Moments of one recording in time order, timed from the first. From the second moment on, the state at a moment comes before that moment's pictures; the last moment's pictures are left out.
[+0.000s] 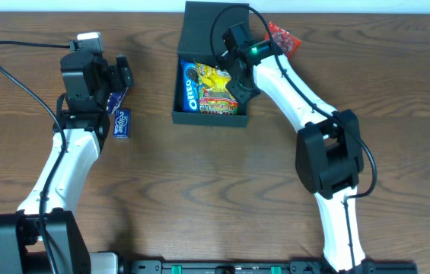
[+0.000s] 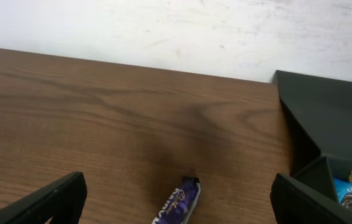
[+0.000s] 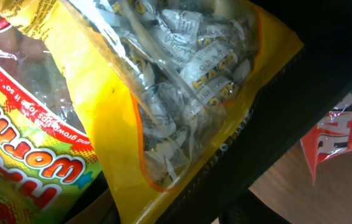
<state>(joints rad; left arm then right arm) 0.04 1.53 0.98 0.10 -0.06 -0.08 0.44 2.32 1.99 -1.00 0.13 -0.30</state>
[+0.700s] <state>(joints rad) 0.04 1.53 0.98 0.10 -0.06 -0.08 0.39 2.32 1.99 -1.01 0.05 -0.40</state>
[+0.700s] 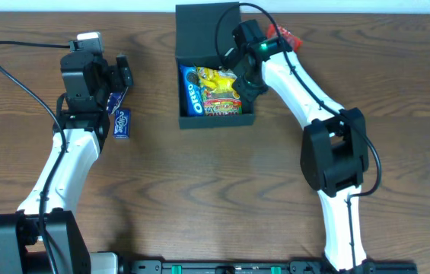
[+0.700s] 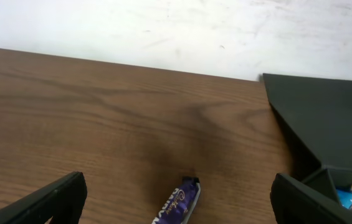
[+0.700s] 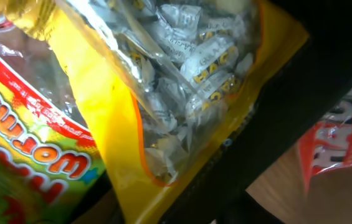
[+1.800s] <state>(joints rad) 0.04 1.53 0.98 0.10 -0.06 -0.08 0.47 2.32 2.00 -1.27 -0.01 0.42</state>
